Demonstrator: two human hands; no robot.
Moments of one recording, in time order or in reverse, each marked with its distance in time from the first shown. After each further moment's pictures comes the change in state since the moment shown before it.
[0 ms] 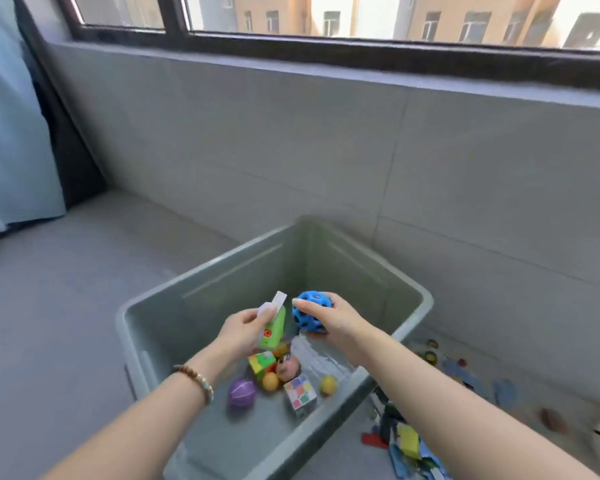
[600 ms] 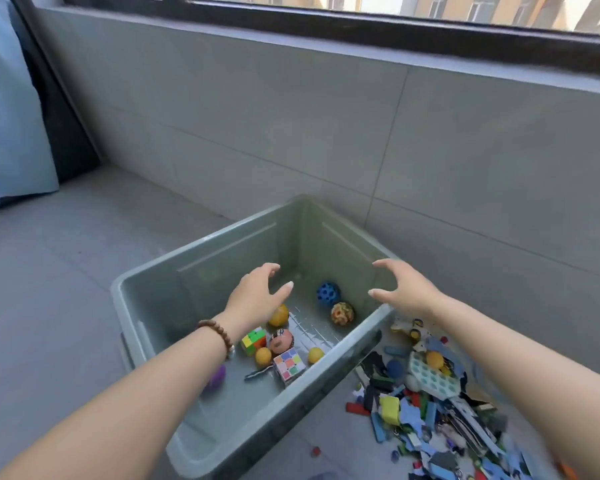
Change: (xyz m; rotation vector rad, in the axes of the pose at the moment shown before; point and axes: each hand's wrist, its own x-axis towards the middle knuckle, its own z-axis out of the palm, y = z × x) left_hand -0.014 0.021 0.023 0.684 0.088 0.370; right_hand -0.045 -0.025 -0.108 -1.071 0.222 -0.190
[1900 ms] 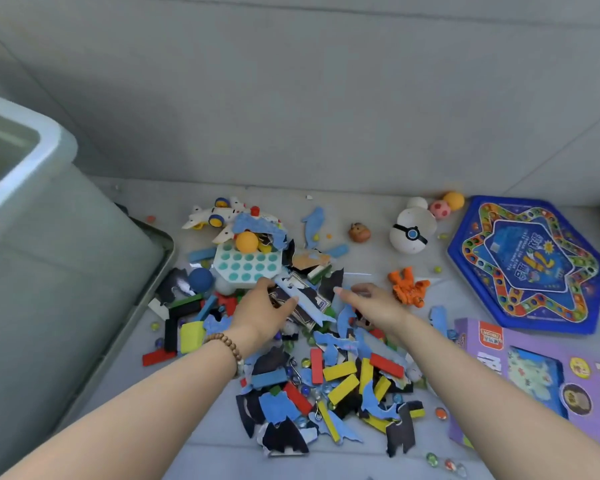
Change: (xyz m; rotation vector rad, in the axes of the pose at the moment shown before) left_hand -0.024 0.120 0.446 0.111 -0.624 -0.105; right_hand -0.109 0.421 0.128 0.883 -0.012 0.873
